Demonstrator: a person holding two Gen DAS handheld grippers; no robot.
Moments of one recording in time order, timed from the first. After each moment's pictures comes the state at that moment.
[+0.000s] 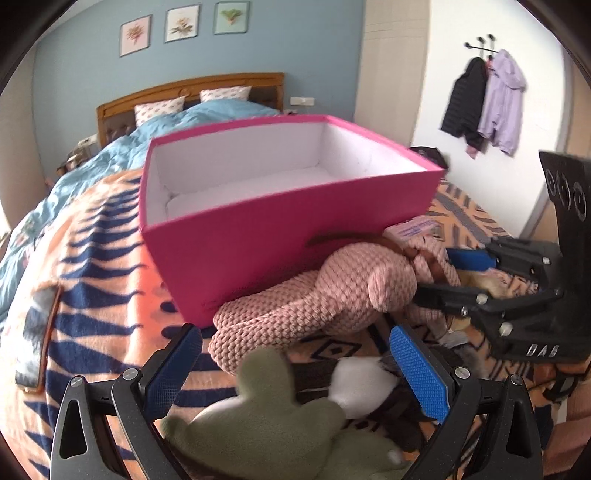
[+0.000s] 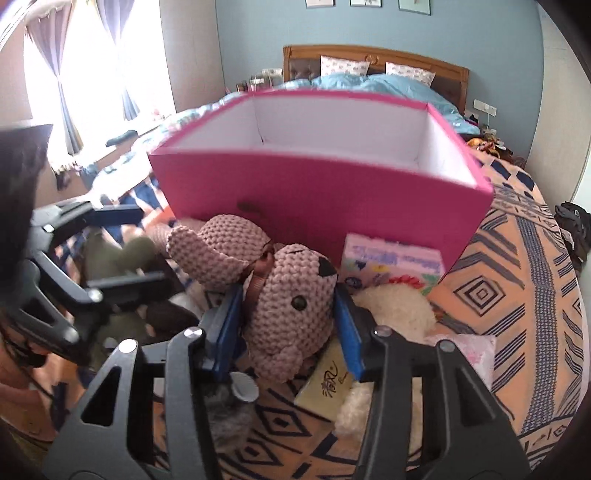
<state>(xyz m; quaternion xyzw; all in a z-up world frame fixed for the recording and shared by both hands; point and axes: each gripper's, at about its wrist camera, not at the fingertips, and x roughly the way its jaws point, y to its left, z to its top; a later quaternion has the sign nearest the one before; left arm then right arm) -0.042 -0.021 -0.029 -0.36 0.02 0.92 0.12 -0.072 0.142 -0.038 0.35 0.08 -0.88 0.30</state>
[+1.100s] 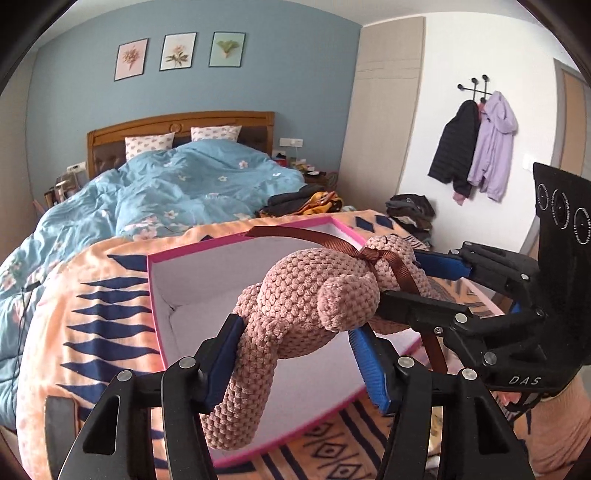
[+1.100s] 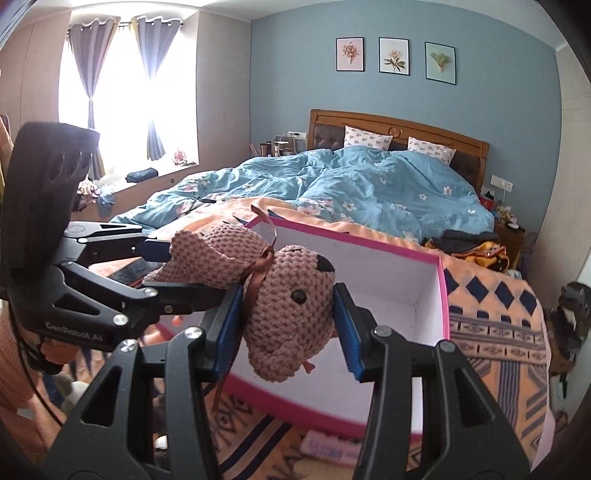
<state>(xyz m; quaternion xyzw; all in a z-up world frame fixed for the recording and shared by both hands) -0.139 -0.047 0.063 -0.31 -0.02 0.94 0.15 -0.147 0.102 0.064 0.23 0.10 -0.90 0.34</state>
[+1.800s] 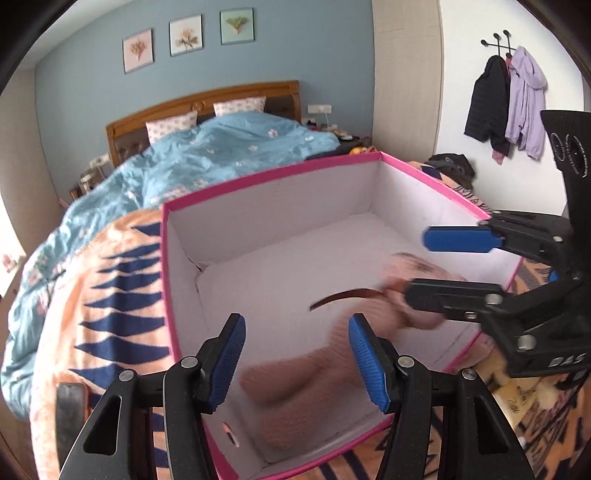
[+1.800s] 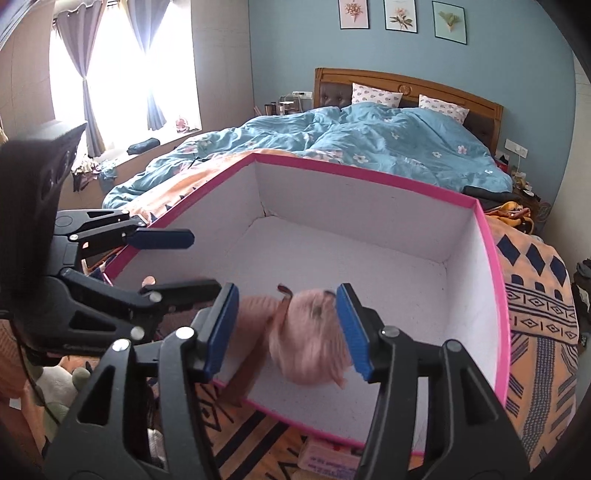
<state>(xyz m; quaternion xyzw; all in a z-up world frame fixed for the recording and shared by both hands) -0.154 -0.045 -0.001 -0.35 0.05 0.93 0.07 -0.177 0.096 0.004 0.31 0.10 -0.88 0.35</state>
